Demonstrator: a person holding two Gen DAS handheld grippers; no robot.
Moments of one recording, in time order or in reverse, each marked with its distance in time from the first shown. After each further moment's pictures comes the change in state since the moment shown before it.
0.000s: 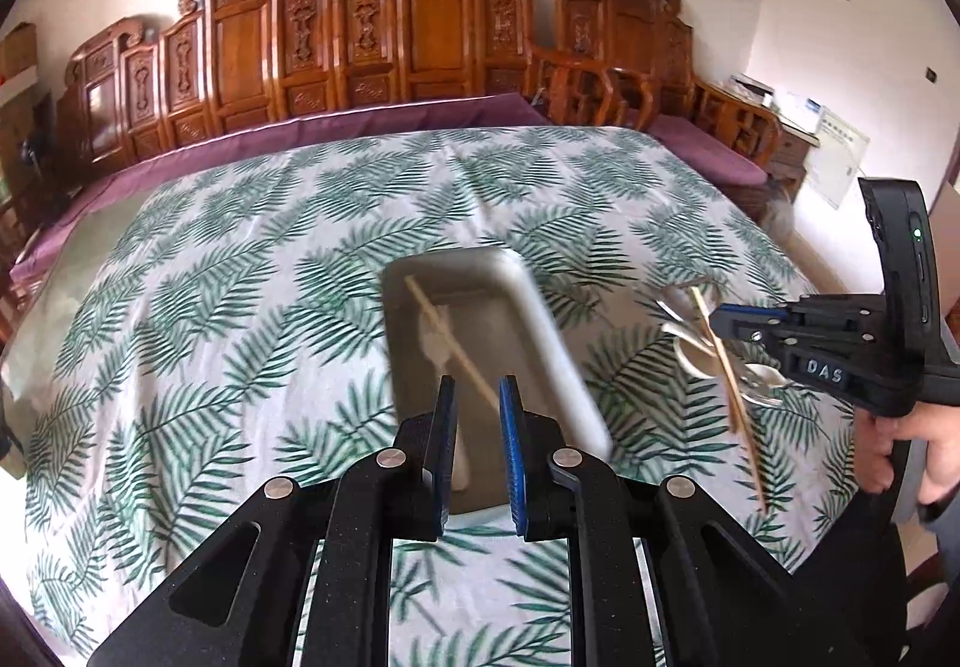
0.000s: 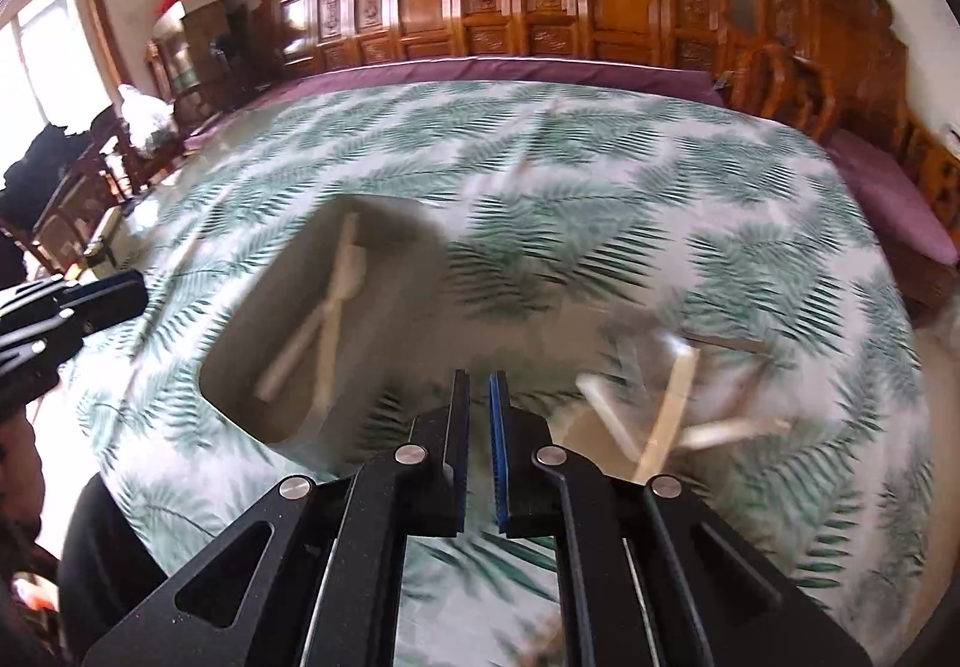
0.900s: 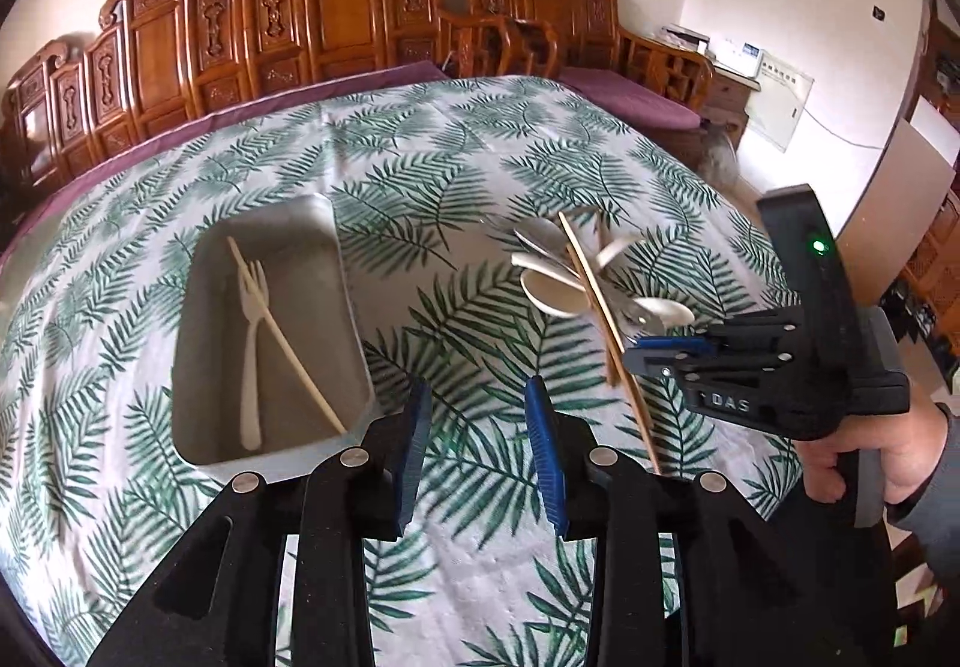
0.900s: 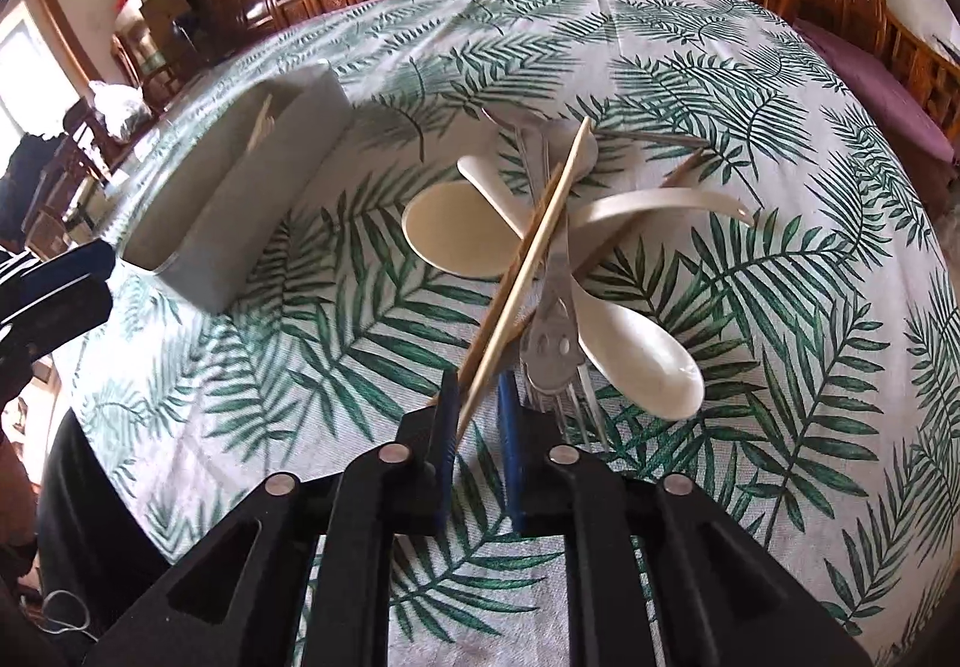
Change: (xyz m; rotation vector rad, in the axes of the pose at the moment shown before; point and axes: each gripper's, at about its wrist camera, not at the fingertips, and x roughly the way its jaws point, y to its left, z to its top) left arm 0.030 -0.109 -0.039 0.093 0.062 -0.096; right arm 0.030 -0.057 -0.091 0.085 0.150 0.025
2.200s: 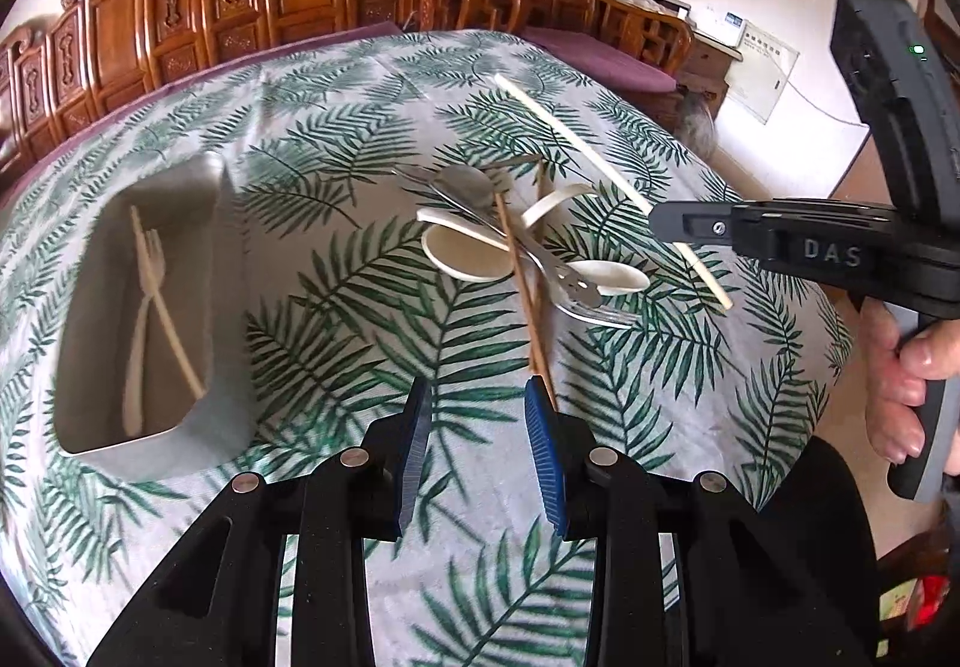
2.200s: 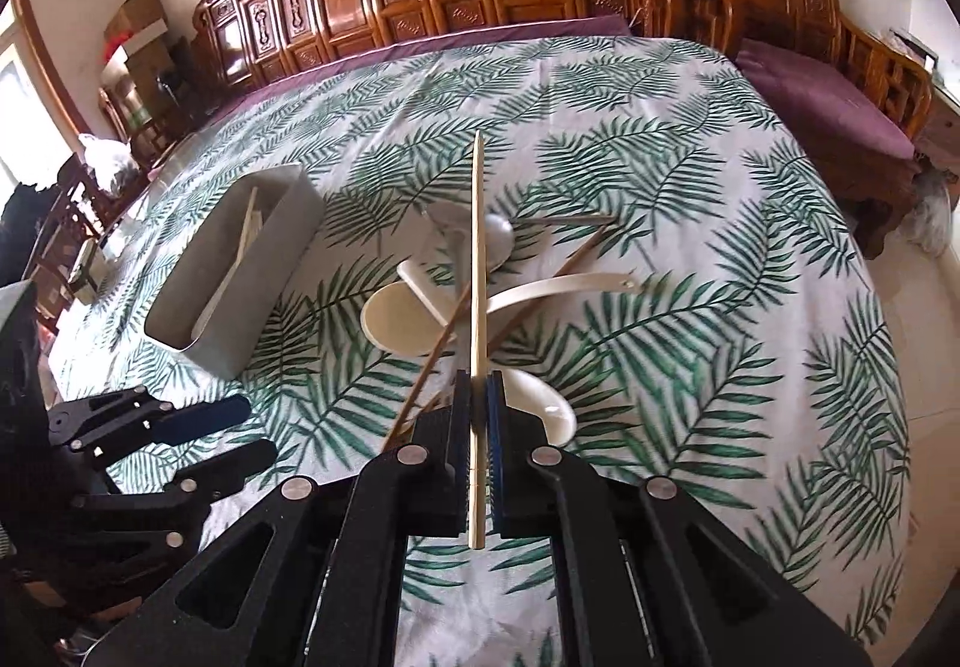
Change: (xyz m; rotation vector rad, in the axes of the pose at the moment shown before) left arm 0.051 -0.047 0.000 -0.002 0.090 -0.071; right arm -0.066 -0.039 0.020 0.069 -0.108 -0.025
